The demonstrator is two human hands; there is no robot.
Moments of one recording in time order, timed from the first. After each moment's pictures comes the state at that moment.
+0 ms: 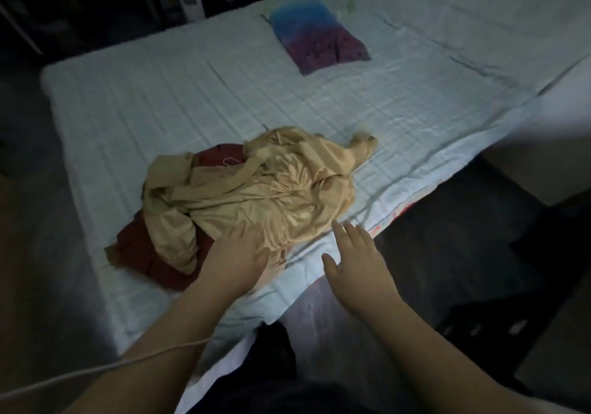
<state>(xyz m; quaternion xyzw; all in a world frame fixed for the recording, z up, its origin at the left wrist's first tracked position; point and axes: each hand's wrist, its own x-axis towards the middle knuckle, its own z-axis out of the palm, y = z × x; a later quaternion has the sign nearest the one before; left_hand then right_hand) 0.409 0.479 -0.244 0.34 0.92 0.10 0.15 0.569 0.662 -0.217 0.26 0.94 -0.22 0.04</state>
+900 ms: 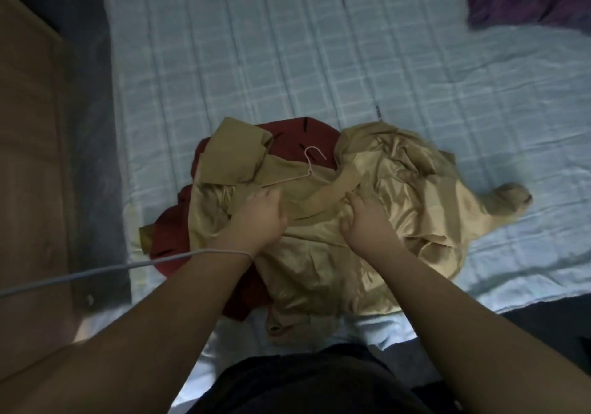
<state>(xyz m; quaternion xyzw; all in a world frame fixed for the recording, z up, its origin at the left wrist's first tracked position) 0.059 0.491 -0.378 0.12 0.92 0.16 0.33 0.128 0.716 -0.383 0.13 0.94 -0.21 0.25</state>
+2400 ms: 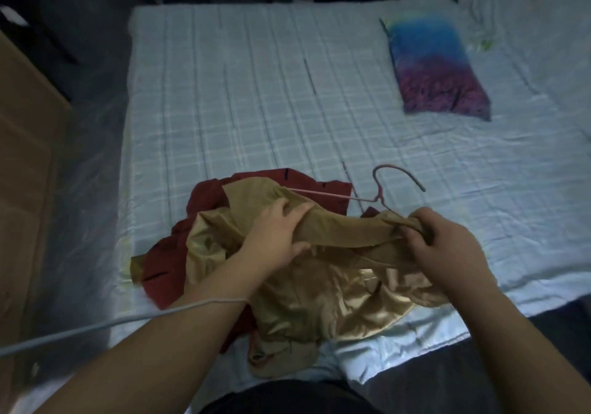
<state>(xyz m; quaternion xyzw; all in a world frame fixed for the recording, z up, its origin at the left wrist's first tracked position) 0.121 0.512 -0.272 0.23 0.93 0.21 0.17 0.226 0.770 -0.173 0.17 0.97 -0.19 0.00</state>
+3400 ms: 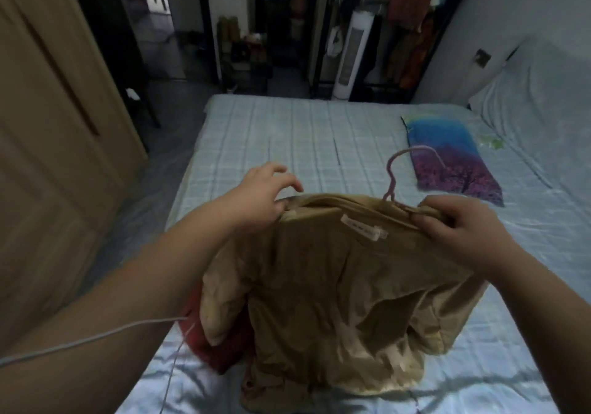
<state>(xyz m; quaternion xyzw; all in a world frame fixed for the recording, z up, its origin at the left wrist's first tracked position) 0.153 0.459 -0.082 0.24 0.94 0.24 0.04 0.238 0.792 -0.041 -0.10 0.96 -0.26 -0.06</state>
